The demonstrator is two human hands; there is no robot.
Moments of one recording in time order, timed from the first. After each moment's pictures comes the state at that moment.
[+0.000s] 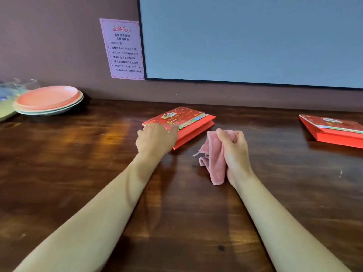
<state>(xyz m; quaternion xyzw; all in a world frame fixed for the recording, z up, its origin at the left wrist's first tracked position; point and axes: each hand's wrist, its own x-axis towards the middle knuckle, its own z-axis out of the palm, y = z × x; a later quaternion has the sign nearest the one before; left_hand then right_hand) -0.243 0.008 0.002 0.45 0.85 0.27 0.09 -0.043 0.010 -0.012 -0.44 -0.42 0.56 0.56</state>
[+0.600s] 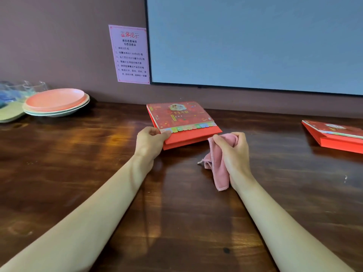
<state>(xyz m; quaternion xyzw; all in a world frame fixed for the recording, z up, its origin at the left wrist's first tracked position) -0.273 0.001 -0.019 0.32 0.67 0.59 0.31 -0.049 0.010 -0.016 -0.49 -0.50 0.43 0.57</state>
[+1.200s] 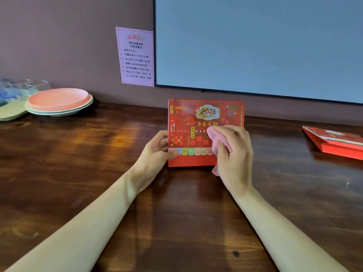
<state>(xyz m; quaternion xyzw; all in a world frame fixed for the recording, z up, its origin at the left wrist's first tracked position) -0.280 -0.053 -0.028 0.47 0.48 0.58 0.46 -0.064 -0.012 -0.013 -0.35 -0.73 0.01 0.59</state>
